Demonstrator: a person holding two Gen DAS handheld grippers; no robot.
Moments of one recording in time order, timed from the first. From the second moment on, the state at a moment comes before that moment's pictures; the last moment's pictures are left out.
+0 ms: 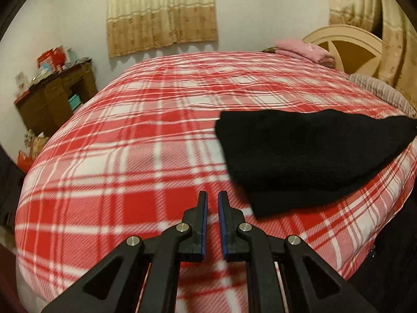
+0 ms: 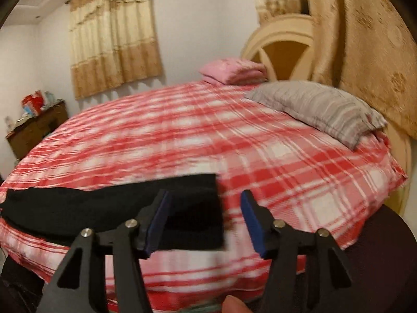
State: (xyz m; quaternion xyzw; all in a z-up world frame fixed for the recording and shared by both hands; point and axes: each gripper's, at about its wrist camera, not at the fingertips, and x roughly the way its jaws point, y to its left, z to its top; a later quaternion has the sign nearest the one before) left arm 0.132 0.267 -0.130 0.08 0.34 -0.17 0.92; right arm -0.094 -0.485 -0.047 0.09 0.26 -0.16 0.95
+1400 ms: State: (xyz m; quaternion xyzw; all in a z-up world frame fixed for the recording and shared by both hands) left arm 0.152 0.213 -0.131 0.01 0.36 -0.14 0.92; right arm 0.113 -0.023 -0.160 -0.22 0.35 0.25 0.88
